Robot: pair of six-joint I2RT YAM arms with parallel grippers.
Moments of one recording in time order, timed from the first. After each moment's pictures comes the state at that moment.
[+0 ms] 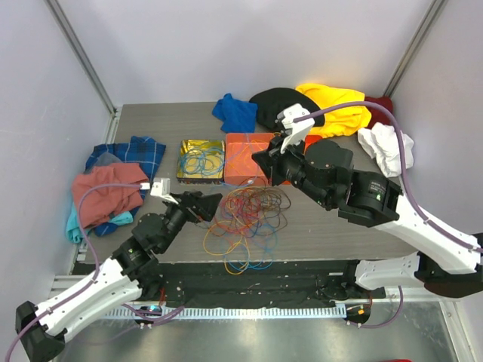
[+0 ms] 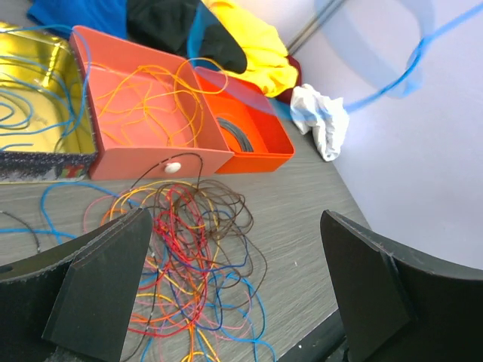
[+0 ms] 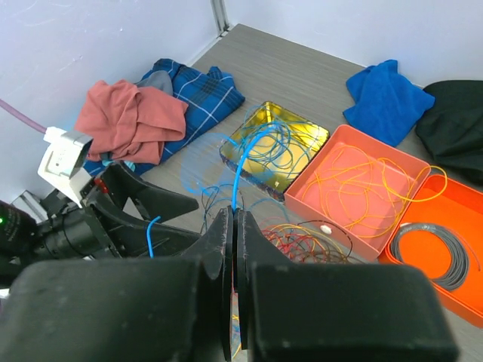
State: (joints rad) left arm -0.83 0.49 0.29 0.23 -0.30 -0.65; right arm 1.15 1.18 1.59 -0.60 0.45 0.24
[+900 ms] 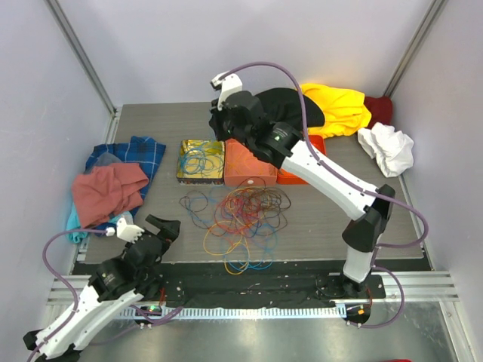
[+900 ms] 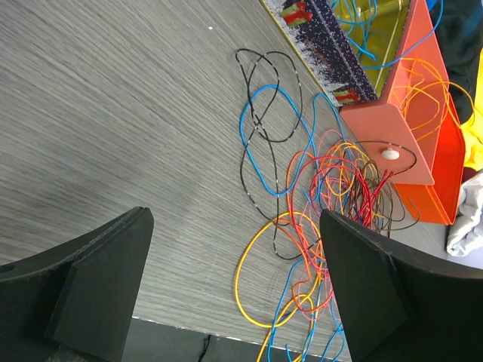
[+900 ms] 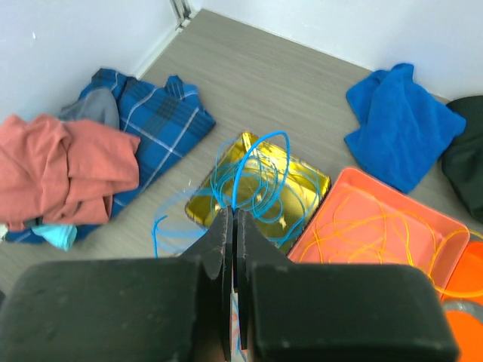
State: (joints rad) left arm -0.83 0.01 0.30 -0.95 -0.68 -1.37; right arm 0.90 1.78 1.94 -0.46 0.27 0.21
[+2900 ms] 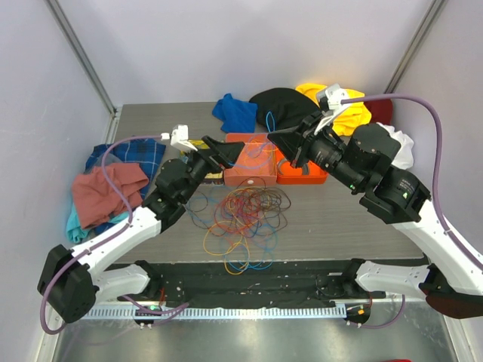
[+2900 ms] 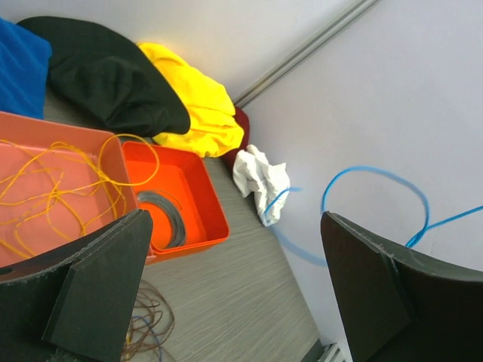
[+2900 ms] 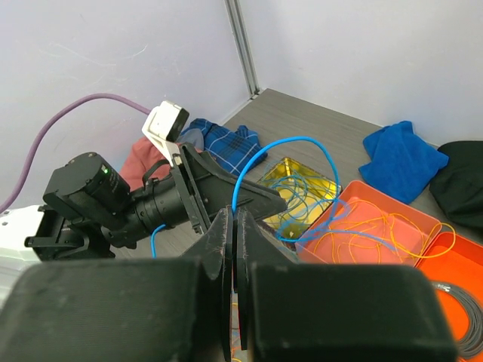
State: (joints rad) left arm -0.67 1.12 0.75 0.47 -0.13 -0.82; right arm 0.88 1.07 1.55 -0.46 0.12 0.23
